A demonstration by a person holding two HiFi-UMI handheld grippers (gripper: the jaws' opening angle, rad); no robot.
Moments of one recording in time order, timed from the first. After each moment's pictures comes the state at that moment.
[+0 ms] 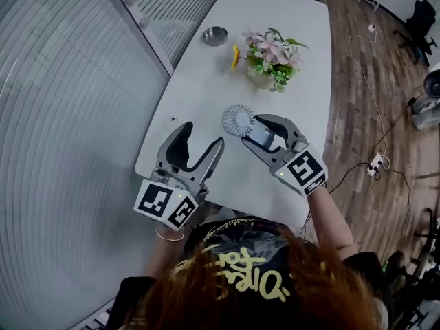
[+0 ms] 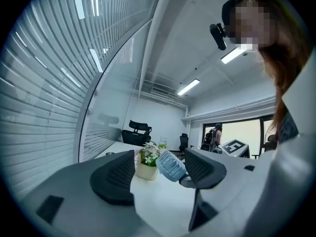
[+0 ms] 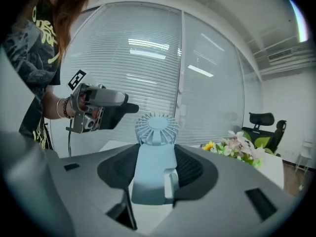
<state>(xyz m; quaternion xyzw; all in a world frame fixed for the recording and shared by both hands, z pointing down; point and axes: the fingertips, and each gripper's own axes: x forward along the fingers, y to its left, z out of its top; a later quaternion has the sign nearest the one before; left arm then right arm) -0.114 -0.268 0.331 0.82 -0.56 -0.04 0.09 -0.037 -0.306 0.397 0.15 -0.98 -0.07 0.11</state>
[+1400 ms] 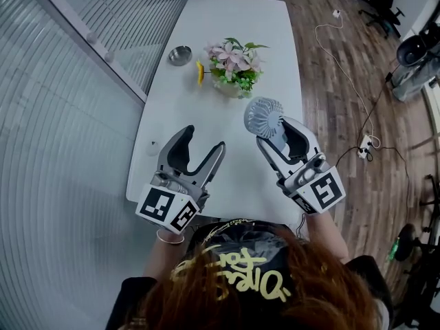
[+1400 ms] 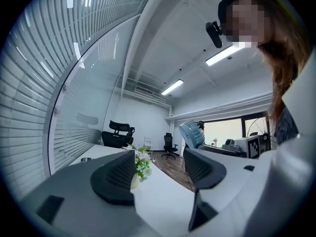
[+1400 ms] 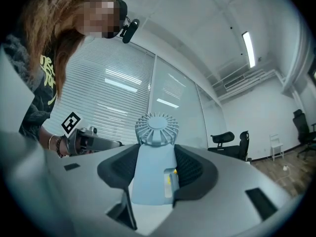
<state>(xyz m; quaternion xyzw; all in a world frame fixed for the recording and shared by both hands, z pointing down) -0.049 -0.297 0.319 0.88 -0.47 -0.03 0.06 0.072 -0.304 0.311 0.34 -0.94 -0.04 -0.09</state>
